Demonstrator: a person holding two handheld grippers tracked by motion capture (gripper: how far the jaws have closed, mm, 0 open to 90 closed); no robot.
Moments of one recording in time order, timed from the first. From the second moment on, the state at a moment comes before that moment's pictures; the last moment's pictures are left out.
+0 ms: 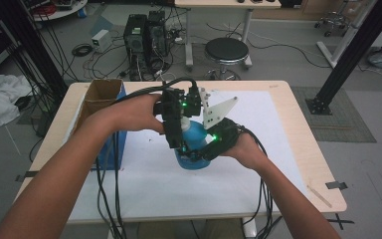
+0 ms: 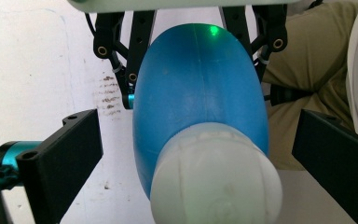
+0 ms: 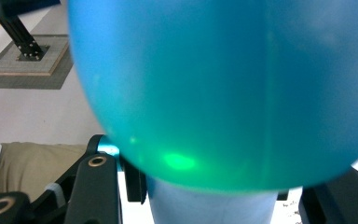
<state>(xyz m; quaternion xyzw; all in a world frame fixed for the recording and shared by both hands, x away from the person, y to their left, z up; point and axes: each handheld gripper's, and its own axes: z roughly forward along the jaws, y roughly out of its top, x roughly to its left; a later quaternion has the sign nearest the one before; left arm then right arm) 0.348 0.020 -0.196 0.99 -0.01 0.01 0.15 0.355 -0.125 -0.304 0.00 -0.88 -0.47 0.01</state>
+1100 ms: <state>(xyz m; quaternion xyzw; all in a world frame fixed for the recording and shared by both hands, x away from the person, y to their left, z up) 0.344 0.015 -0.200 0.99 -0.04 0.02 0.14 0.351 -0.125 -0.302 0.00 -0.88 -0.47 0.01</state>
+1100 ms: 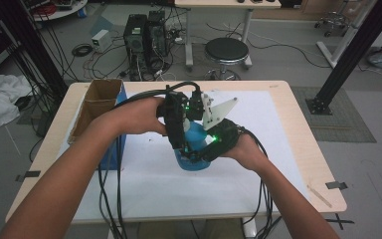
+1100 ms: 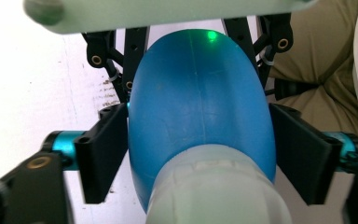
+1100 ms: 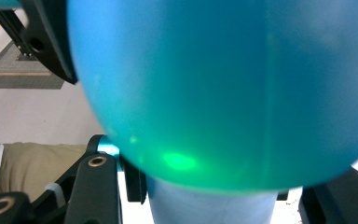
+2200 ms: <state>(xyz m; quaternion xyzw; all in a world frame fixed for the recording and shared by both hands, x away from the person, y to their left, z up) 0.340 0.012 -0.195 0.99 -0.05 0.02 0.13 0.347 -0.127 -0.297 0.01 -0.88 -0.47 0.00</state>
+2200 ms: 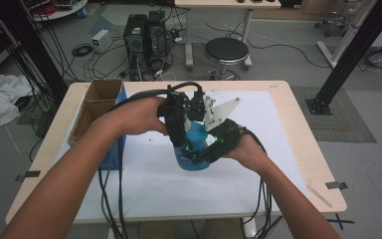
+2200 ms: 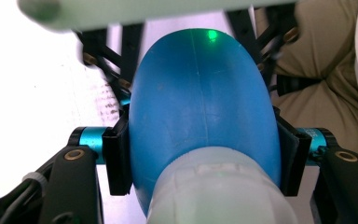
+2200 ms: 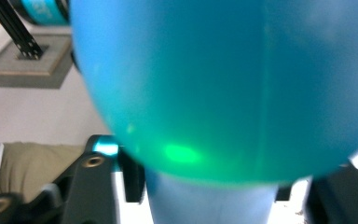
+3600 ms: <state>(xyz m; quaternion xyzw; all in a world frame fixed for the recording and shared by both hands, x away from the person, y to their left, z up) 0.372 0.063 -0.166 0.99 0.10 0.07 0.10 0.342 -0.248 -0.274 -0.21 -0.95 -0.22 -0.04</state>
